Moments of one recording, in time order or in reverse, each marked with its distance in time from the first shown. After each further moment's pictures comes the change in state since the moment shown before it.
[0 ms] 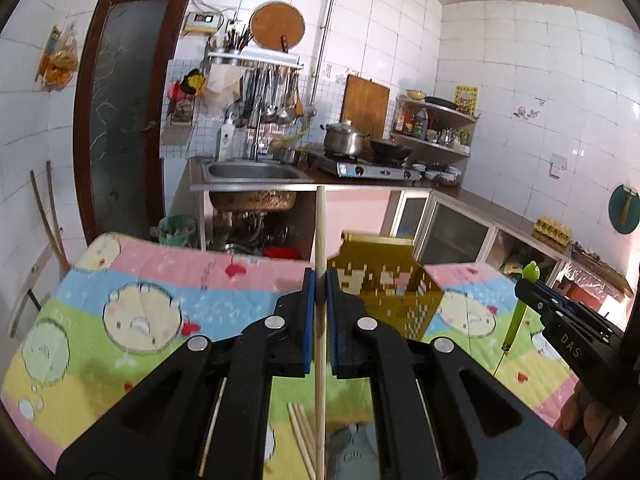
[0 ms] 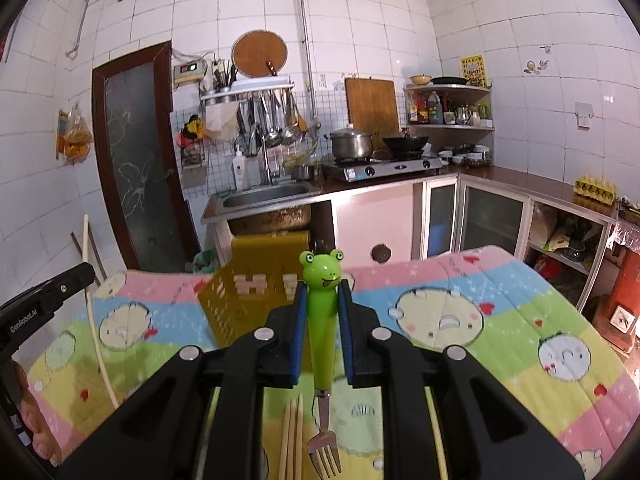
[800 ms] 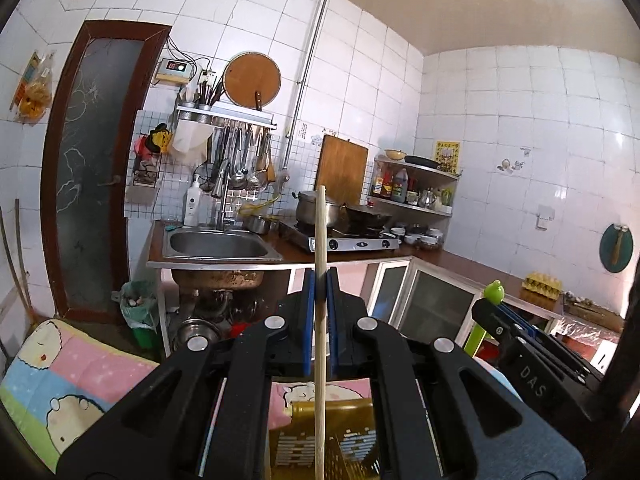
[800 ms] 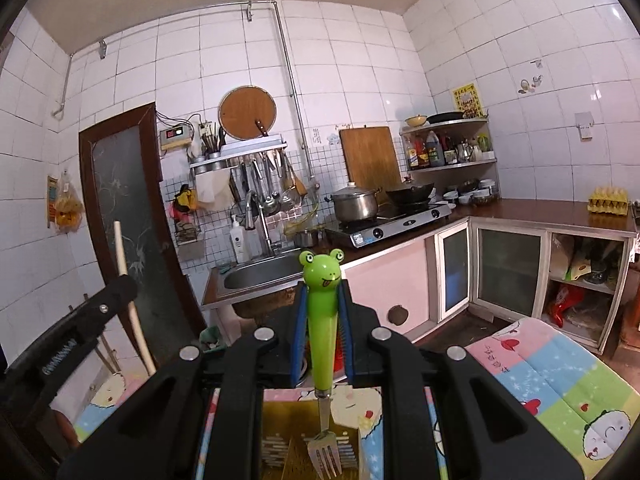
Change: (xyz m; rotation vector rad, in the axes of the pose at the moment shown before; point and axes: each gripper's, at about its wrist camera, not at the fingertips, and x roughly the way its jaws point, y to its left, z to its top) left arm 0.101 -0.044 0.102 -0.009 -0.207 -0.082; right arm 0.094 0.009 0.109 0.100 -0.187 0.016
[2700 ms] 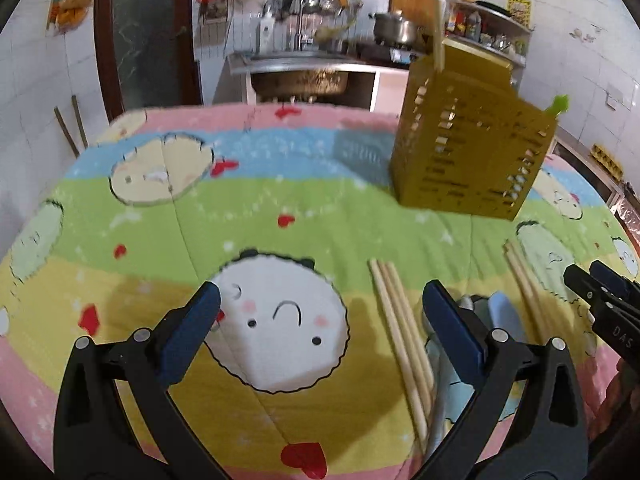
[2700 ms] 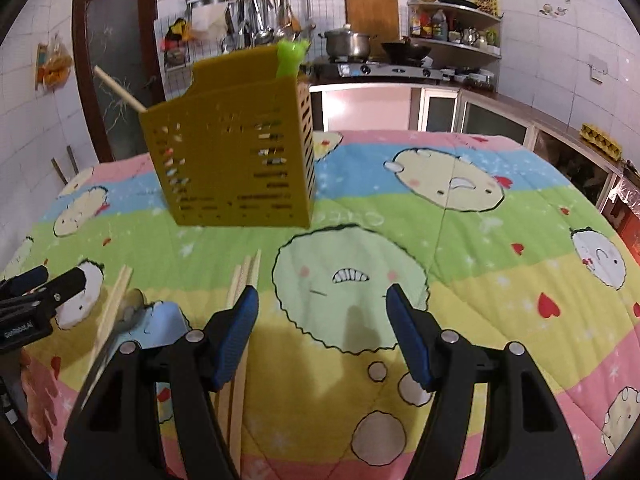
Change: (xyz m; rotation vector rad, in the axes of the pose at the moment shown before) left arm -0.087 0.088 -0.229 -0.012 0.599 0.264; right arm -0.074 -0.050 -0.223 -0.152 0.537 -0.067
